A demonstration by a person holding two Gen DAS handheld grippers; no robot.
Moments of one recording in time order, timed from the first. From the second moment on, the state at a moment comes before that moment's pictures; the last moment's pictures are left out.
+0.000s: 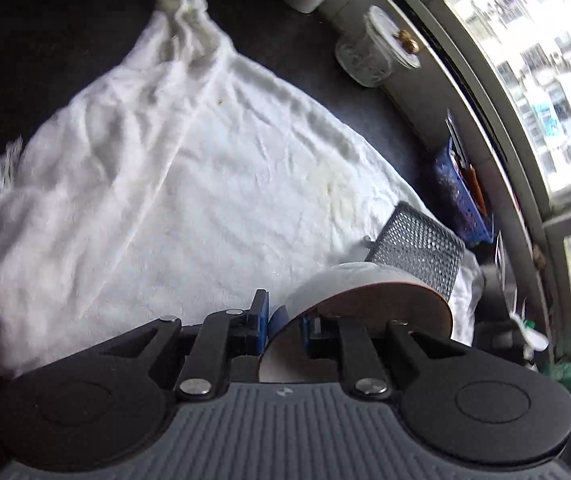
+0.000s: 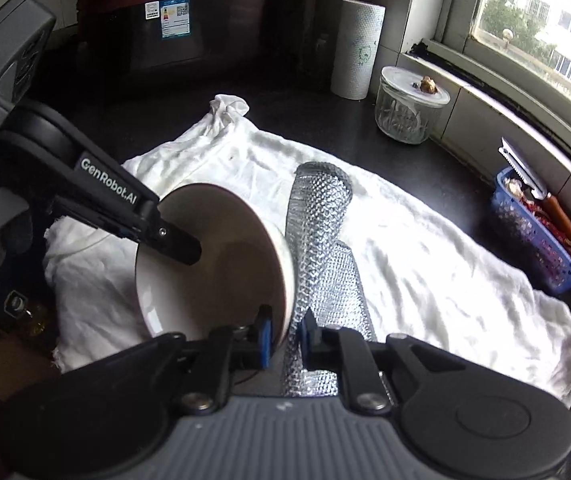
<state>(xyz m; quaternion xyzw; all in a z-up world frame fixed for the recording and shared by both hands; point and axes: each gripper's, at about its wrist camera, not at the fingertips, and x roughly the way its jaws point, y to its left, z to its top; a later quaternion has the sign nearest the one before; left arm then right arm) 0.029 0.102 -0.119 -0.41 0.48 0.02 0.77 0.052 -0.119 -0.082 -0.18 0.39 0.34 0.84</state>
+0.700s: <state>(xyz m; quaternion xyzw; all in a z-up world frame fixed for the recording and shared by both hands) 0.037 0.011 -0.066 0.06 0.43 -0.06 0.90 0.055 -0.123 -0.074 -0.17 0.38 0.33 0.85</state>
